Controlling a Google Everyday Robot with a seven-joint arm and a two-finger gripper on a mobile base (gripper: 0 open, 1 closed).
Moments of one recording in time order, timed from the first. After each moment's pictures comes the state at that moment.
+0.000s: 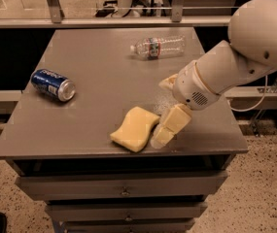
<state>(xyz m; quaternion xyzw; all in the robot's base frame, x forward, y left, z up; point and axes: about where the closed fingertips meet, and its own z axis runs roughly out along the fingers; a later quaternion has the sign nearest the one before) 0.477 -0.062 0.861 -0.59 0.74 0.20 0.26</state>
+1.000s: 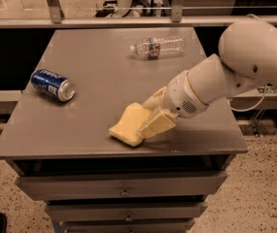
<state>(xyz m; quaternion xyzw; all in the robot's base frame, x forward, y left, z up) 0.476 -0.037 0.840 -0.58 0.73 0.24 0.28</state>
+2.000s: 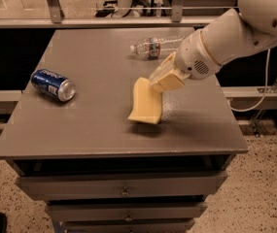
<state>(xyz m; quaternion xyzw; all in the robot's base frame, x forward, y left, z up) 0.530 -0.061 0.911 -0.58 0.72 0.20 0.32</state>
